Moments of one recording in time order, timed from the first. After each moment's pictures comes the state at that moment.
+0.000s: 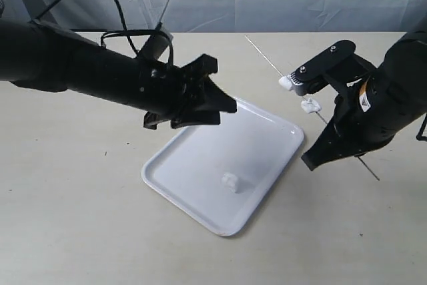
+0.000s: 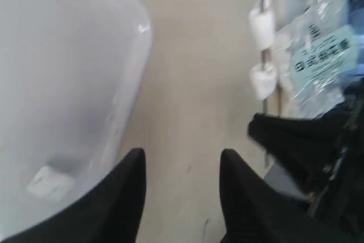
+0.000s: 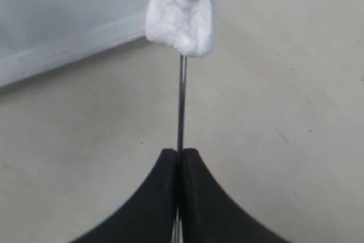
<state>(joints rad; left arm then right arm) -0.44 1.79 -1.01 -1.49 0.78 0.74 0.55 1.44 -0.84 -0.28 0.75 0.10</state>
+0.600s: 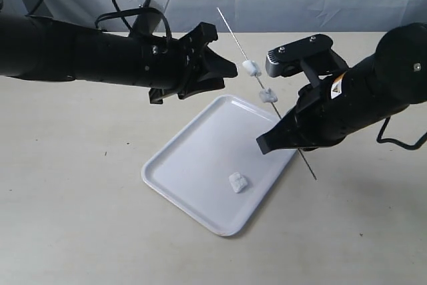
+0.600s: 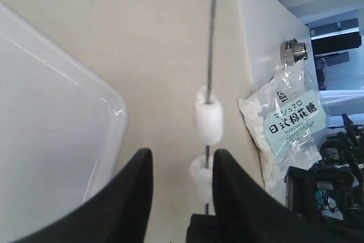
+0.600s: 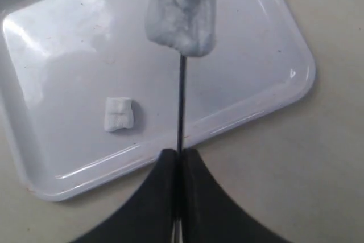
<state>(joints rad) -0.44 1.79 -1.03 -1.73 0.69 0.92 0.55 1.48 -0.84 0.16 0.53 -0.09</state>
